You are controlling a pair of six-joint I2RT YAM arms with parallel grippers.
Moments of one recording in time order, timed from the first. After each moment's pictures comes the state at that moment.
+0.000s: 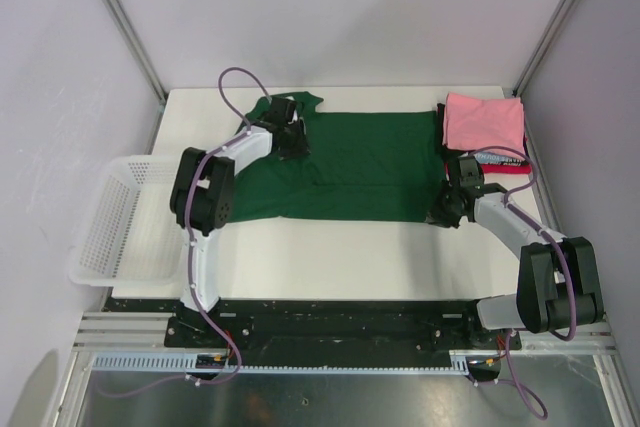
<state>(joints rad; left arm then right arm) -0.35 2.15 1.61 -0.36 0.03 -0.51 0.16 1.37 0.77 -0.48 -0.06 0.65</state>
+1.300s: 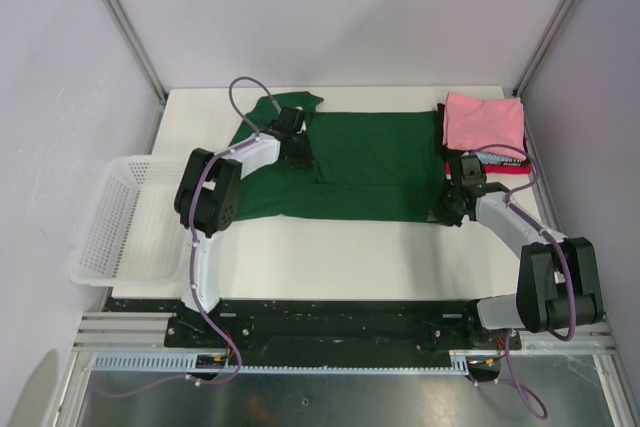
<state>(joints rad) -0.40 2.16 1.55 -0.33 0.06 -0.55 0.15 1.37 0.78 -0.48 -0.04 0.62</state>
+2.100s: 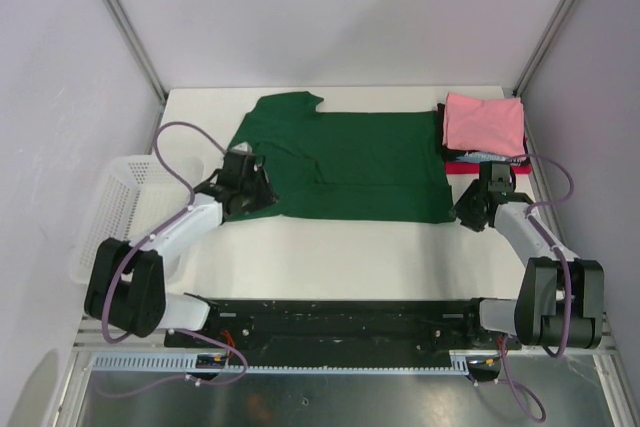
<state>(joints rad) -0.35 1.37 0.85 -0.32 -0.02 -0.66 -0.05 1.27 0.71 -0.47 0.01 0.61</state>
